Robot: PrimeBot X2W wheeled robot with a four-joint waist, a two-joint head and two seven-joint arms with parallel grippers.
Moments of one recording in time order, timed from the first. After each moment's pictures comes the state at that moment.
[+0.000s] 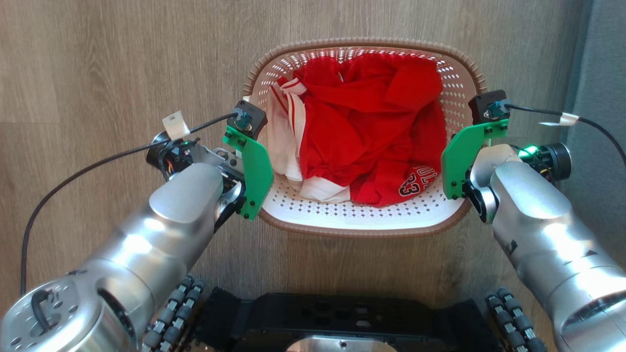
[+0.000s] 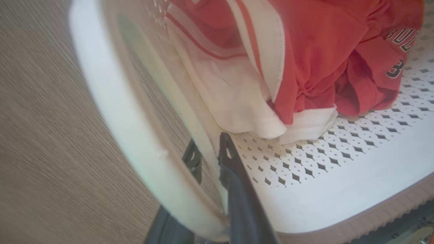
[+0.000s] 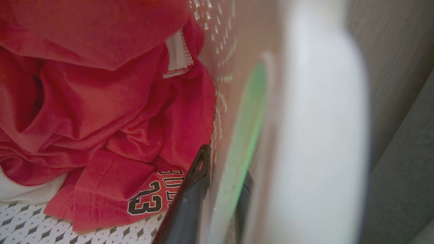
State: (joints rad) left arm -0.98 0.07 -1.26 1.07 -0.84 -0.11 0.14; right arm -0.88 -0.11 0.55 1.13 0.44 0.12 0.09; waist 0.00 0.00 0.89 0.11
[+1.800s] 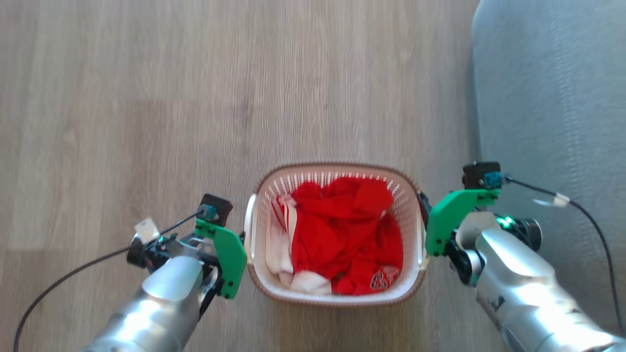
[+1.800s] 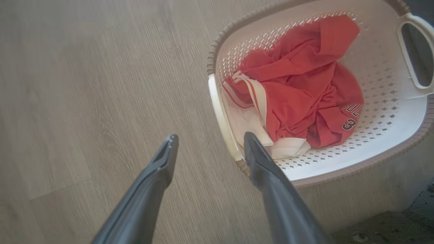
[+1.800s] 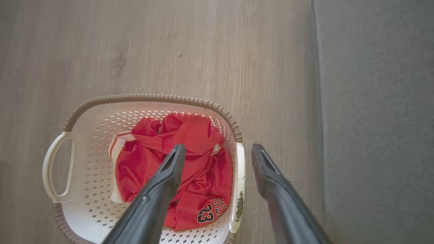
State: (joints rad) left arm -0.72 0.05 -1.22 1.27 -0.88 -0.07 -0.12; right arm -0.68 -0.07 0.57 1.10 0.69 0.12 -0.08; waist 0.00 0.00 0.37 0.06
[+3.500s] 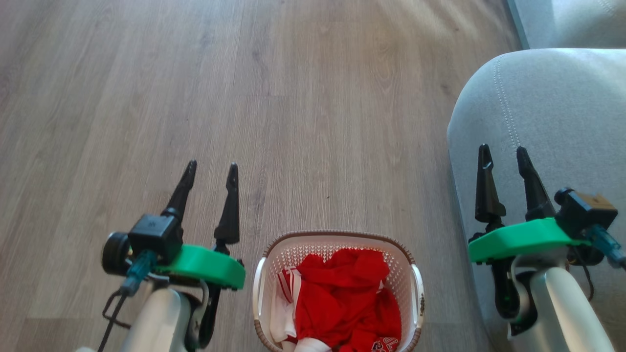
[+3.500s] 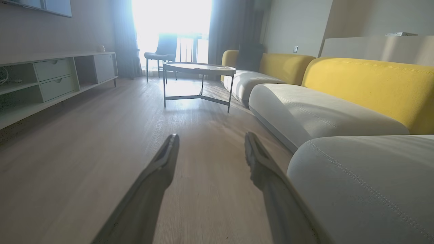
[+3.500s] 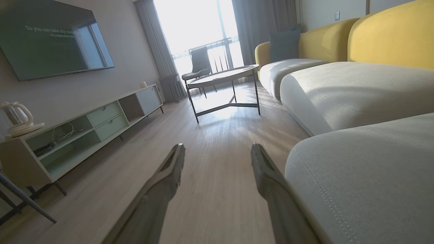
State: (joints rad) left arm -0.14 0.06 -0.28 0.11 -0.23 0.01 -0.26; right arm -0.18 -0.06 0.09 0.13 0.40 0.12 -0.25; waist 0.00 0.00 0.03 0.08
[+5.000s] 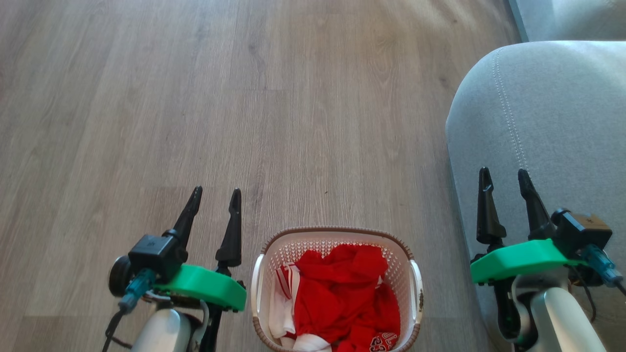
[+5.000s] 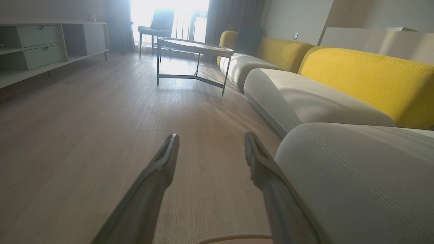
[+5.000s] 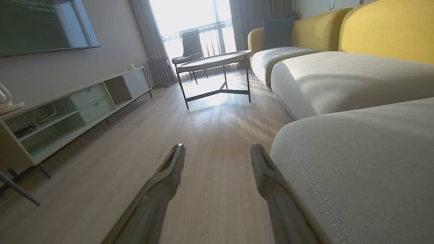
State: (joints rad) left arm -0.06 0.05 -0.27 0.11 -0.27 -0.04 -0.26; right arm -0.09 -0.06 0.08 0.10 0.33 0.12 -0.25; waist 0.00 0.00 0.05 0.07
